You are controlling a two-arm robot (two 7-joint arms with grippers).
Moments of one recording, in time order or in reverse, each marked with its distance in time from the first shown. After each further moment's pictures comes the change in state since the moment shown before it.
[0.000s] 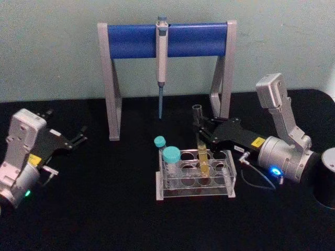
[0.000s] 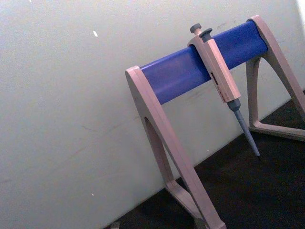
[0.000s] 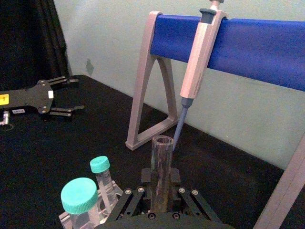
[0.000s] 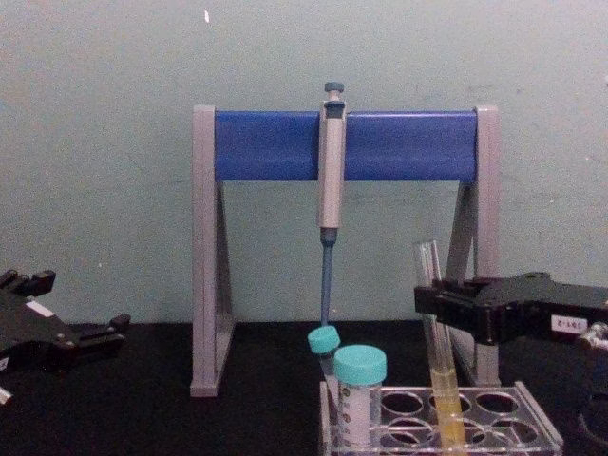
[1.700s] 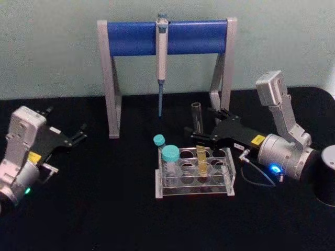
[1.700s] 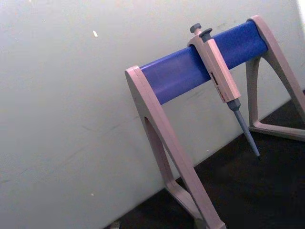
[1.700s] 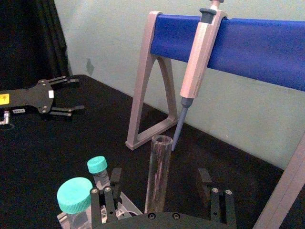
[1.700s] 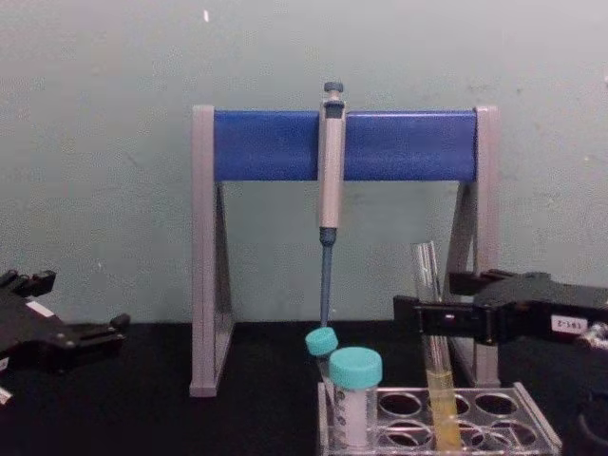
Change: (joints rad) left arm 0.000 0.000 0.000 0.000 0.000 0.000 0.000; right arm 0.001 0.001 -0.001 0.001 0.001 -0.001 0.003
